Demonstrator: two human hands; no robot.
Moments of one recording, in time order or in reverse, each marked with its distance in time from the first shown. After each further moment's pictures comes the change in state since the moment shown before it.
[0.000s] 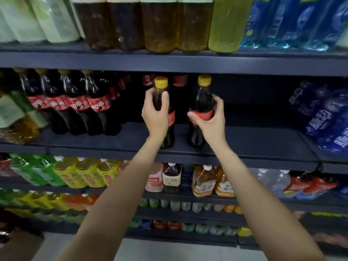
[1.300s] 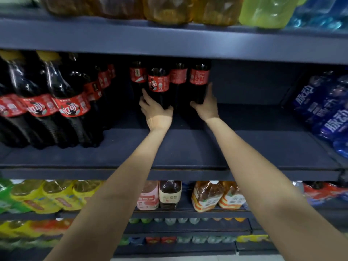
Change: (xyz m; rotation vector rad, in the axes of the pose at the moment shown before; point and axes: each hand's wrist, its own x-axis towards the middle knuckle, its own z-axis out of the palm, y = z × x) left_hand 0.045 -0.092 0.057 0.328 -0.275 -0.417; right_hand 0.127 0.103 0.042 -0.499 -0.066 0.258
